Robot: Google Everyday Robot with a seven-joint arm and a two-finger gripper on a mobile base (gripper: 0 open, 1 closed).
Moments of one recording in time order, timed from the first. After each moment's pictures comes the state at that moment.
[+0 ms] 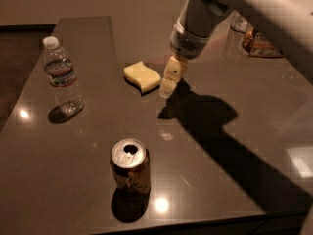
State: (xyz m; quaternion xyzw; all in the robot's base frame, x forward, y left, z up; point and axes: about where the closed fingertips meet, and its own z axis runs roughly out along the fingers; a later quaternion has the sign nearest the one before) arm 0.603 -0.064 0.892 -0.59 0.79 0.07 0.17
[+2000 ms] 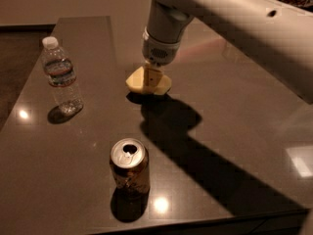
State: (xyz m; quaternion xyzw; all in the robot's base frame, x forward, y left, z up) arm 0.591 -0.002 0.882 -0.65 0.75 0.03 0.15
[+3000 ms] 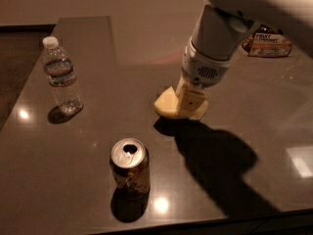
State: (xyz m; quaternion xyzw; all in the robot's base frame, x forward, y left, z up) arm 0.484 -0.079 0.893 -0.65 0.75 0.06 0.12
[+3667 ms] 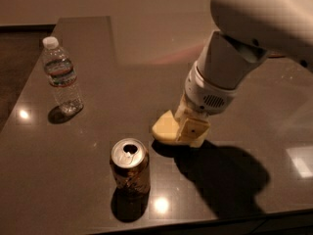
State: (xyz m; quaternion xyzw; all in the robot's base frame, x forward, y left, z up) arm 0.429 -0.073 0.872 -0.65 0.74 0.10 0.11
